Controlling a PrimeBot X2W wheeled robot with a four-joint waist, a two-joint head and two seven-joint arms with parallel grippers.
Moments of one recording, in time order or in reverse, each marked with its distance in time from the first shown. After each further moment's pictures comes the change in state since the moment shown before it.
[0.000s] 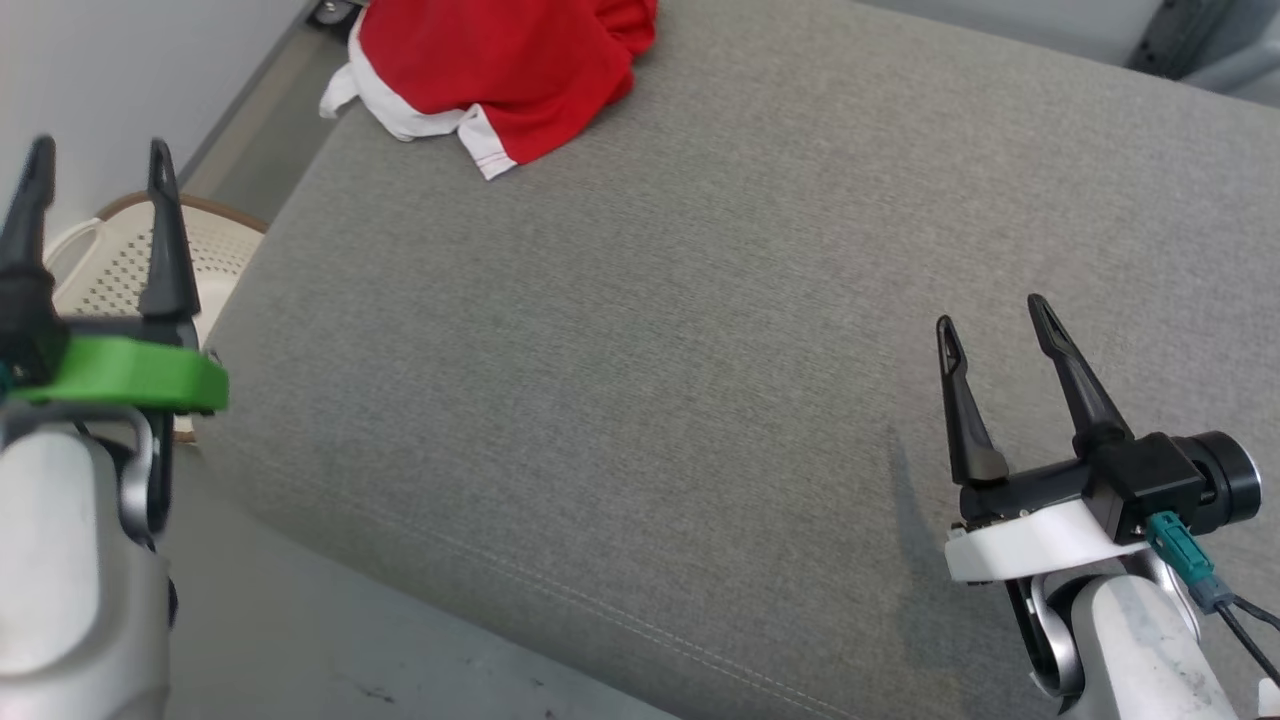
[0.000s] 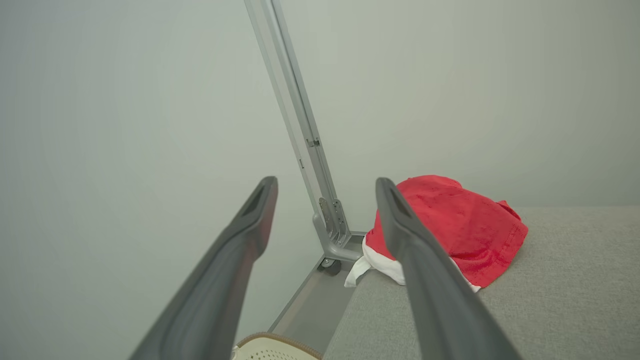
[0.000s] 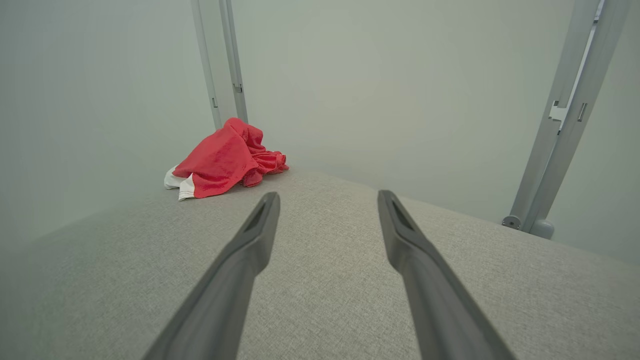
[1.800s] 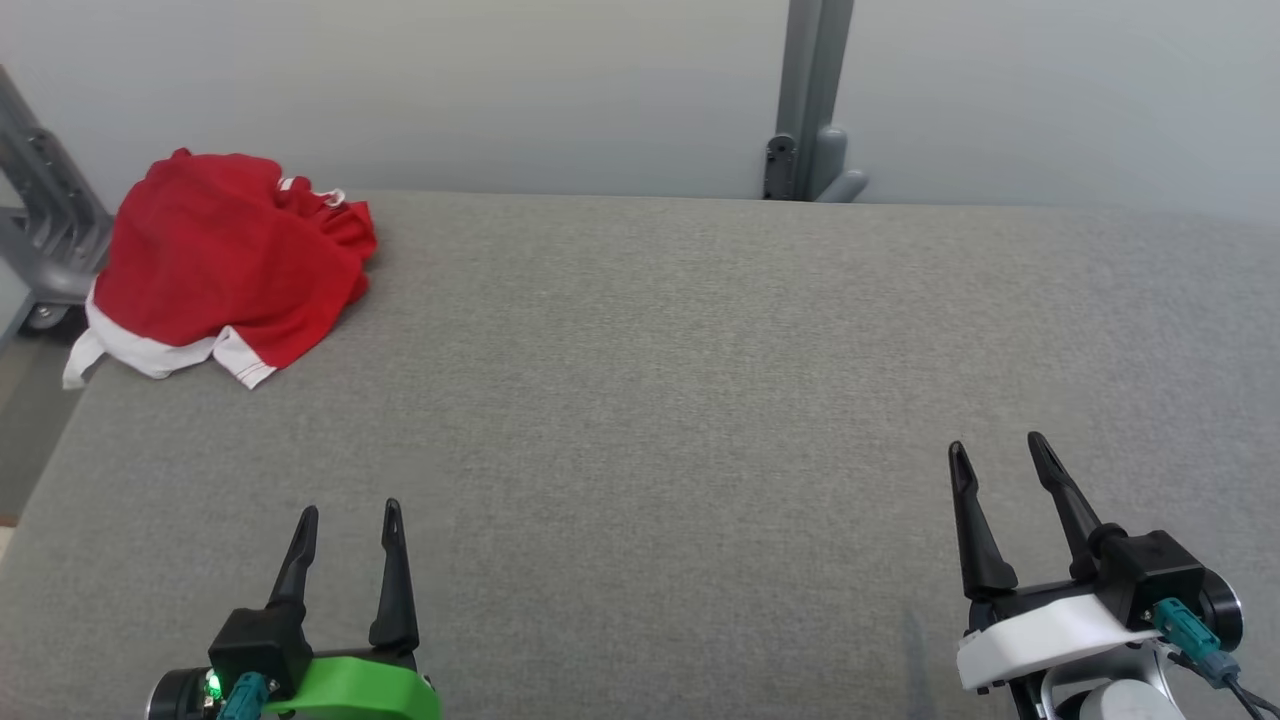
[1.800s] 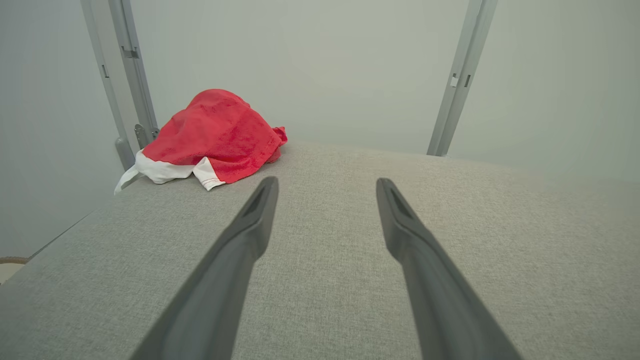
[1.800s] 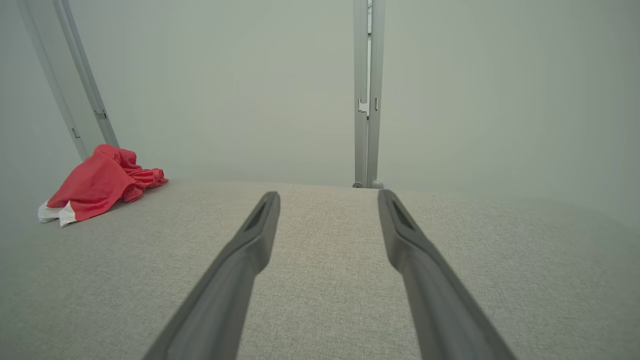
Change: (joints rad) left arm 0.481 -0.190 -0.121 -0.065 -0.086 0.085 -0.004; right arm 0.142 -0.001 -0.003 0.081 0.138 0.000 0.000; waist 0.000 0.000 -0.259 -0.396
